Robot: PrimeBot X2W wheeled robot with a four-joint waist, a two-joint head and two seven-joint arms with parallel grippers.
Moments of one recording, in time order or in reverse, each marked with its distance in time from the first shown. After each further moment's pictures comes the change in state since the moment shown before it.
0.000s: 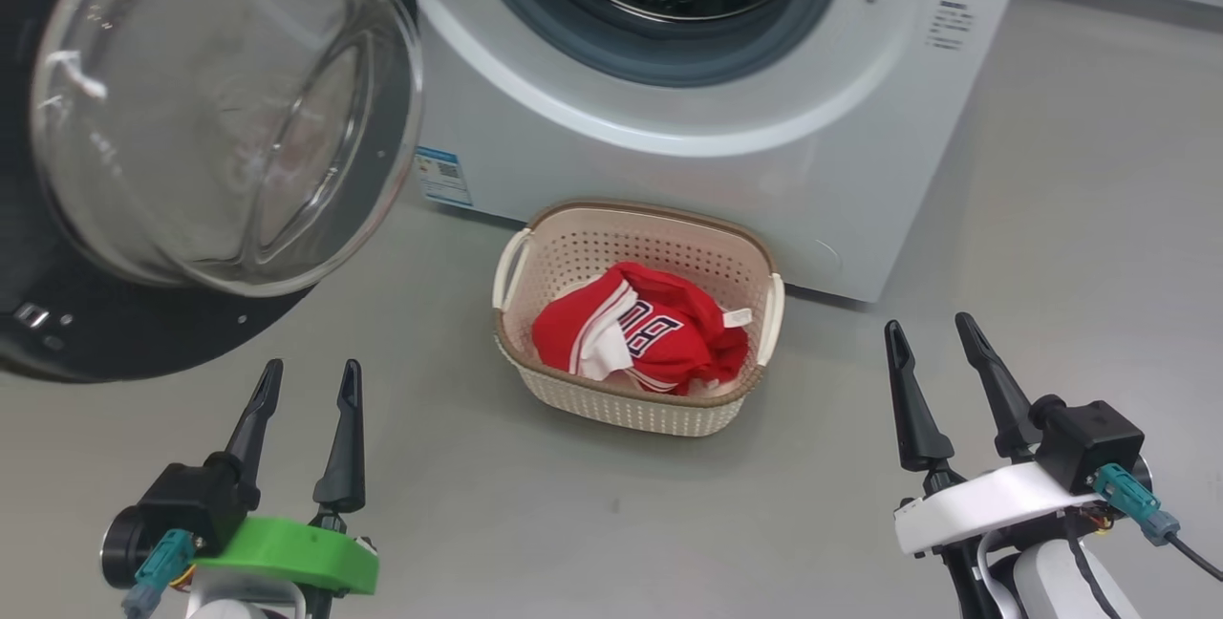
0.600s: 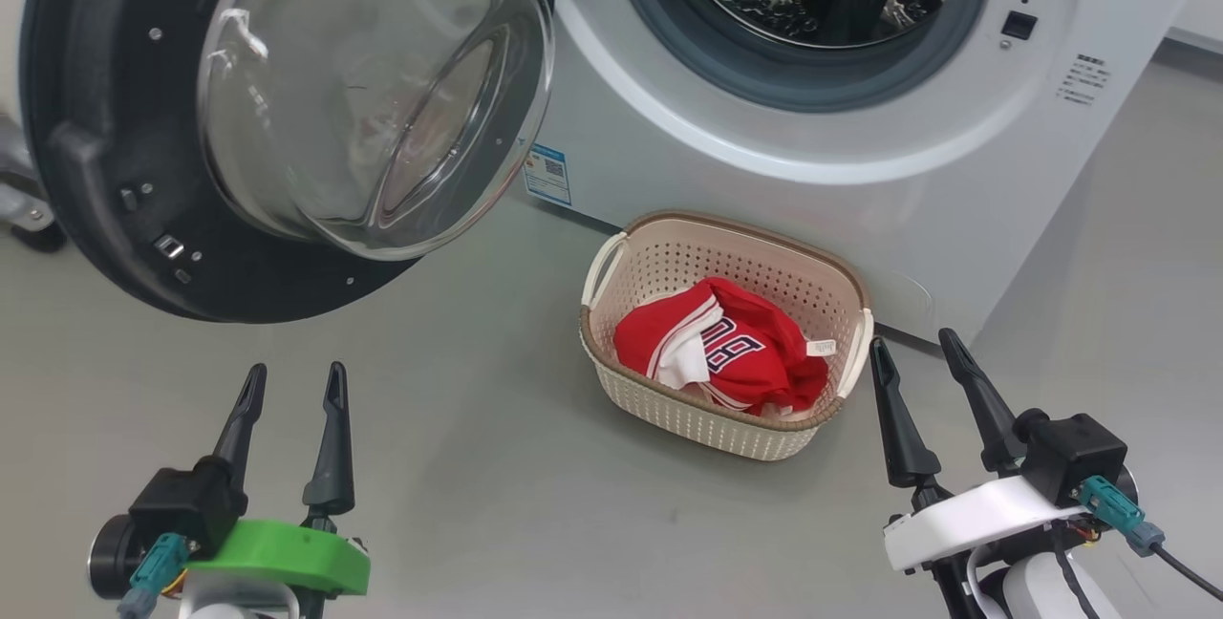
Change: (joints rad) left arm 0.004 0.000 0.015 0.000 0.011 0.021 0.000; right arm 0.017 0.000 0.027 0.002 0.002 0.000 0.000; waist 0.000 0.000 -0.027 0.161
